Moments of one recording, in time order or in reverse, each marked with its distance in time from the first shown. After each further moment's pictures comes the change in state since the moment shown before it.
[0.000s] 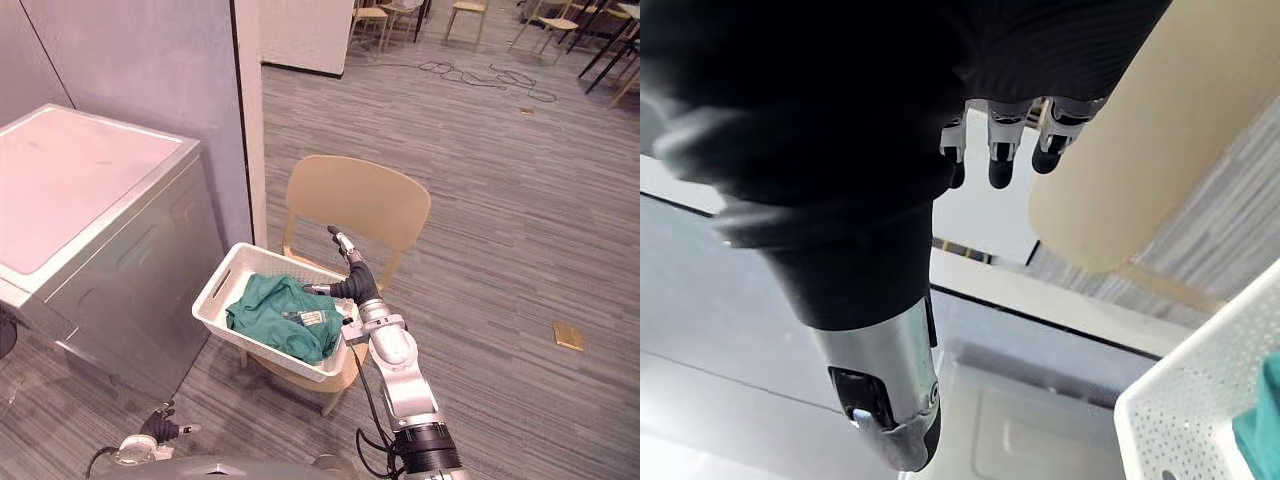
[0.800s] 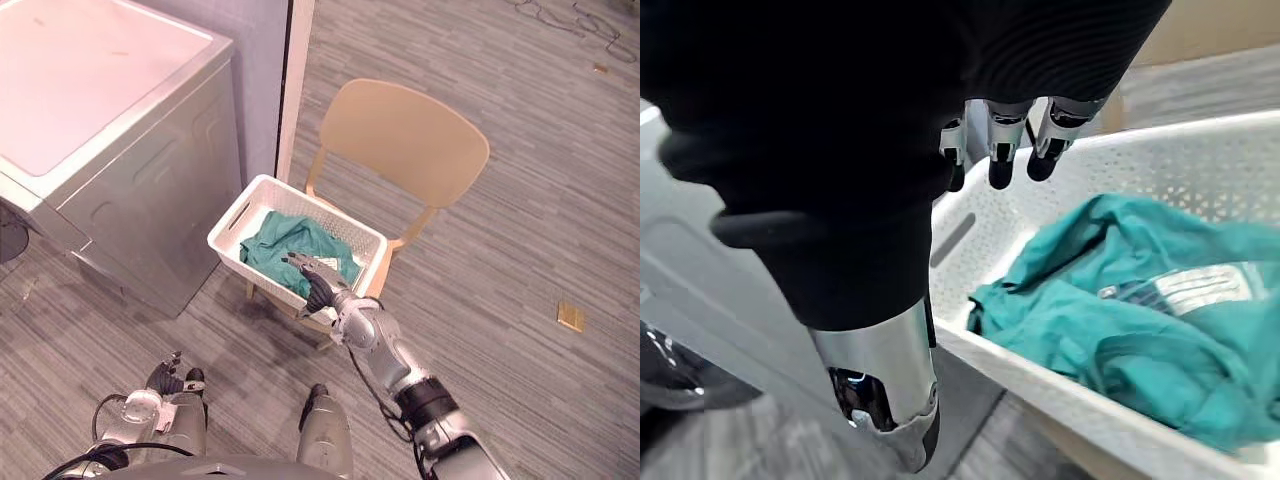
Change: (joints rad) left arm -0.132 0.050 -0.079 -0.088 0.036 -0.012 0.022; right arm -0.302 -0.197 0.315 0.301 -0.601 -0.023 0.025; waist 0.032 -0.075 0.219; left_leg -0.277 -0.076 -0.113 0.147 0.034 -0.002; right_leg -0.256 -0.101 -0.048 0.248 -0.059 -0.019
